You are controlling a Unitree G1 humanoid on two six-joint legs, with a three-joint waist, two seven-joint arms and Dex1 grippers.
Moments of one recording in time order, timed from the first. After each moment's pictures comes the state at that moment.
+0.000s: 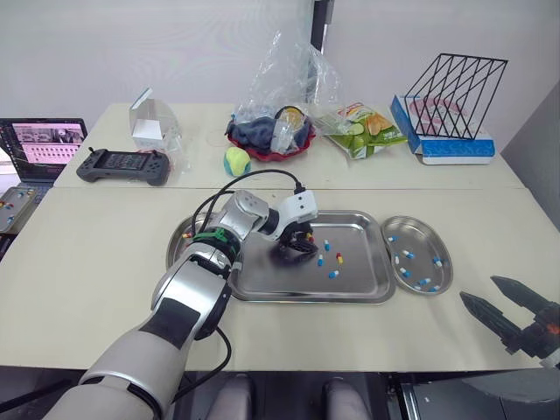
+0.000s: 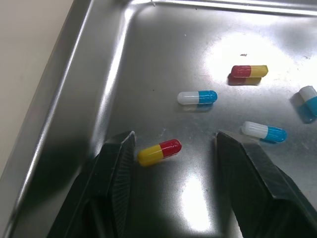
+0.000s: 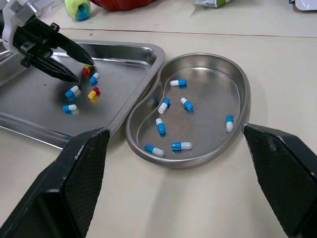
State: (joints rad) left arm -1.20 0.12 -0.28 1.23 0.18 -0.04 -1.13; right arm 0.46 -0.66 -0.73 -0.34 0.78 0.42 0.88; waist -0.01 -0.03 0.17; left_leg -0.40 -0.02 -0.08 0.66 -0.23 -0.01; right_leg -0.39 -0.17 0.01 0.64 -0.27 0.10
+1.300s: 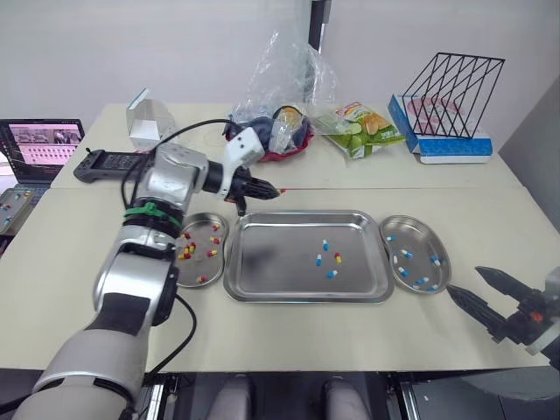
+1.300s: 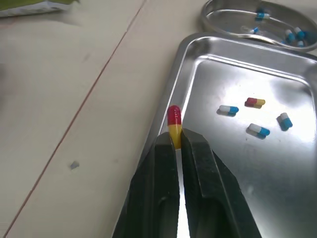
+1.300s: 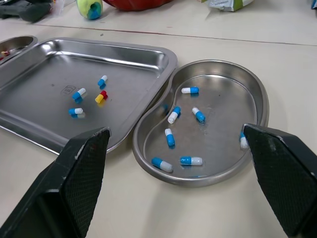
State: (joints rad) left arm -1.16 0.50 -0.12 0.80 0.03 0.34 -1.35; right arm 0.34 -0.69 -0.65 -0.32 0.75 0.43 0.90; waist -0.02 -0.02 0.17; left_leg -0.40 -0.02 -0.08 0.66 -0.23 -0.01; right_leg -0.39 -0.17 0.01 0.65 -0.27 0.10
